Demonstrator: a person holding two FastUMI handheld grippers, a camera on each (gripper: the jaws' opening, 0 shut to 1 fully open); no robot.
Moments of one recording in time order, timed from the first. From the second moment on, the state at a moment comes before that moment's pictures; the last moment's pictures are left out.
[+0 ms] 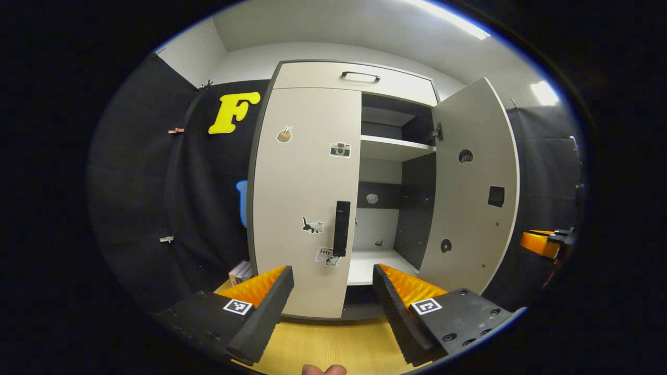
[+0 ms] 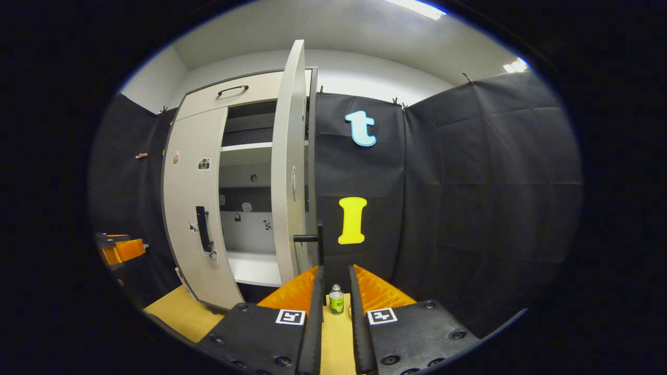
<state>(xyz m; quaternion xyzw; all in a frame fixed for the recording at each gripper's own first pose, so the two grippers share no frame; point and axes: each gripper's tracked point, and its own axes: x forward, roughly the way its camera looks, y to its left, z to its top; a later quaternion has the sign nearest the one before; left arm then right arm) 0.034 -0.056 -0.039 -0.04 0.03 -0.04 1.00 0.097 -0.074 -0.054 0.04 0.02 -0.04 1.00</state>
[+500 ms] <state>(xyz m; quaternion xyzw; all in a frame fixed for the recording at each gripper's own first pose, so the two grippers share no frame) 0.154 -0.080 -0.049 0.01 0.03 -0.03 1.00 0.088 -0.087 -0.061 0.05 0.03 -0.04 1.00</state>
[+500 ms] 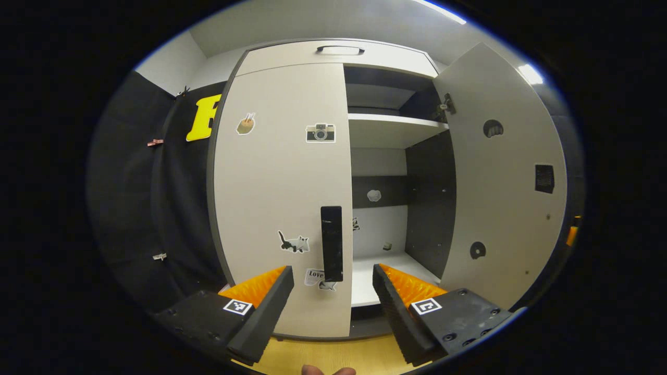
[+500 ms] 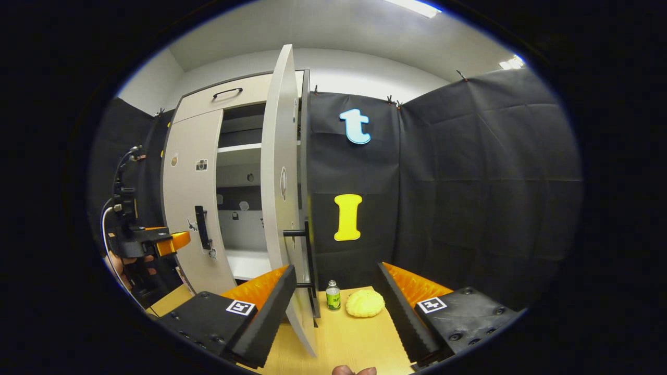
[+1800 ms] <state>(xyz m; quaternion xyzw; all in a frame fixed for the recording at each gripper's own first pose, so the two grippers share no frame) 0.258 -0.080 -0.063 -0.01 0.06 0.00 1.00 0.098 -0.098 -0.054 0.05 0.03 -0.04 1.00</state>
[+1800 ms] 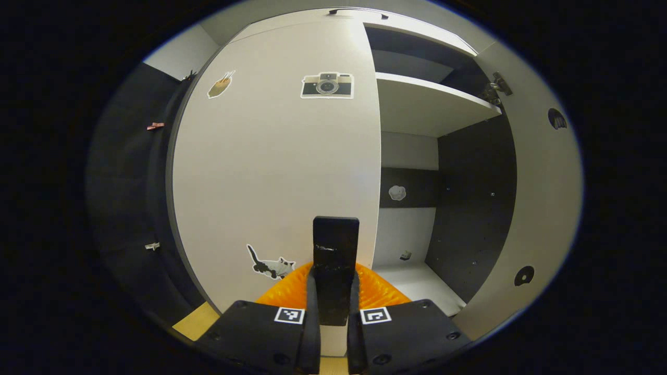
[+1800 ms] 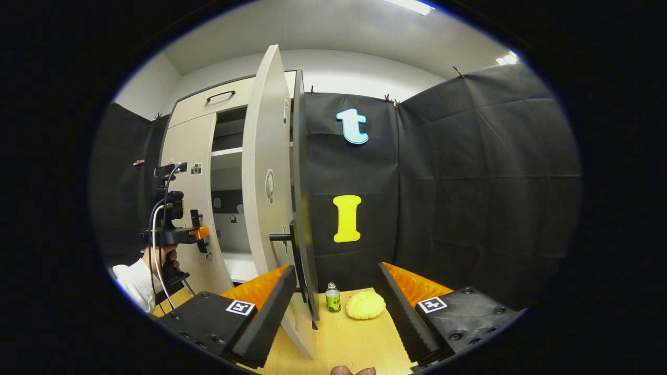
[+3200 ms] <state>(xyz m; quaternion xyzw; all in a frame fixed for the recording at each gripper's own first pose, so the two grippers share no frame) 0.097 0.059 -0.061 -0.04 0.06 -0.08 0.99 0.074 0.054 -0.028 0.04 -0.01 0.04 1.00</state>
